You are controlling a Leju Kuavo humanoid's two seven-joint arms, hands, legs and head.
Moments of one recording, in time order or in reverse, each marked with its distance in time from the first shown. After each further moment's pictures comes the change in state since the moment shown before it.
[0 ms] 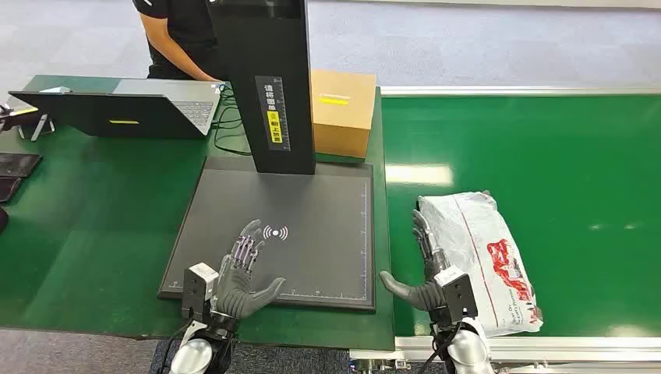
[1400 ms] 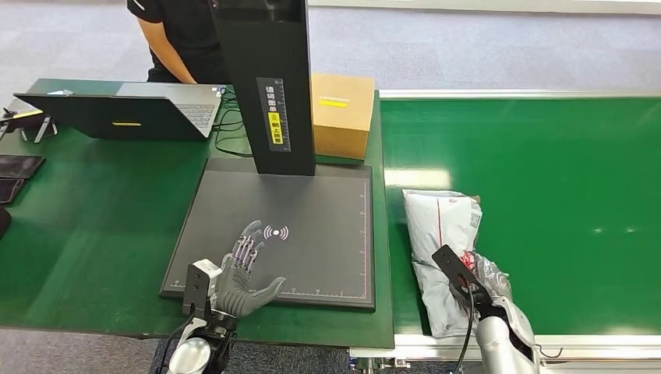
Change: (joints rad) left arm 0.001 -0.010 0.025 -0.019 -0.040 -0.016 0.058; right arm -0.131 -0.035 -0.316 0.245 0.789 0.057 0.638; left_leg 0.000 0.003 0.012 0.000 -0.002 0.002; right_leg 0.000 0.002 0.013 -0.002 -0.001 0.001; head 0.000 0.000
